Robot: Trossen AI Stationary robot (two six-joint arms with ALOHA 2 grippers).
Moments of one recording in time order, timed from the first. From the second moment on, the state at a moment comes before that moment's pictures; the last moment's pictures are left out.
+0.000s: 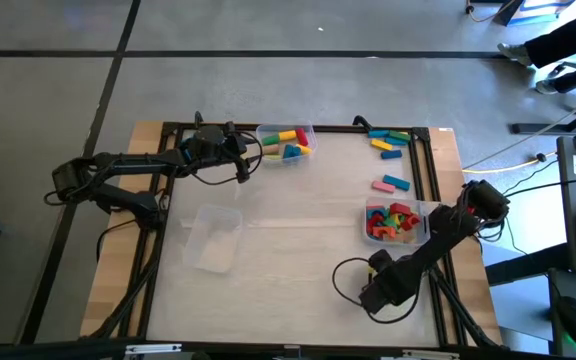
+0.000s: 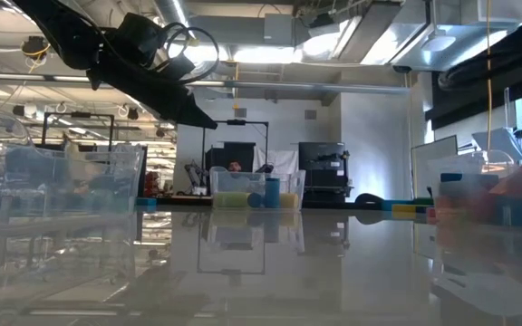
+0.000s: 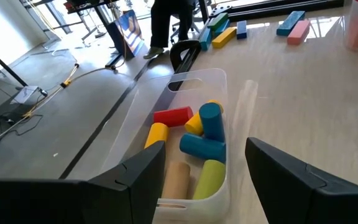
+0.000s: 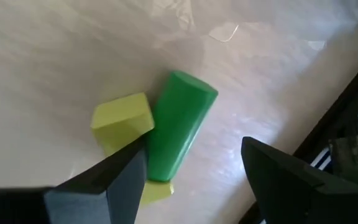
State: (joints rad) left arm 0.53 1.26 0.57 0.32 0.02 0.35; right arm 0.74 1.74 1.11 -1.12 -0.19 1.79
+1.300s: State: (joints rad) left arm 0.53 1.26 0.57 0.32 0.02 0.34; right arm 0.74 1.74 1.04 -1.05 -0.08 1.74
